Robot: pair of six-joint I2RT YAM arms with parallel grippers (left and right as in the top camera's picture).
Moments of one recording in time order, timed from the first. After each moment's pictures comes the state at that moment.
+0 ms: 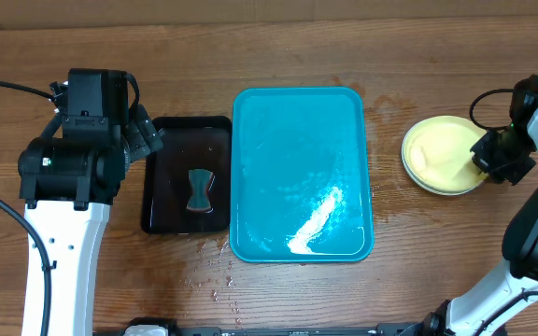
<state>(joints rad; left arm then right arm) -0.07 1.33 1.56 -1.25 -0.39 -0.48 -0.37 1.96 1.48 -1.15 0.06 0.49</state>
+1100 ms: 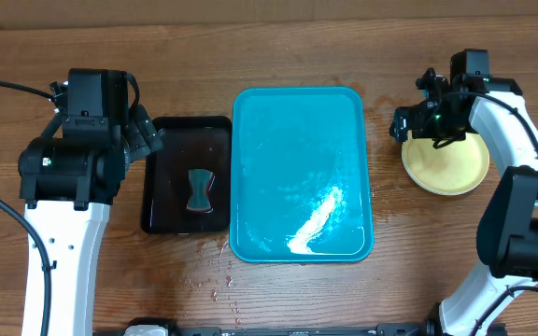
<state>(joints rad) -0.07 1.33 1.56 -1.25 -0.39 -0.48 -0.10 1.96 1.47 -0.87 -0.25 -0.14</state>
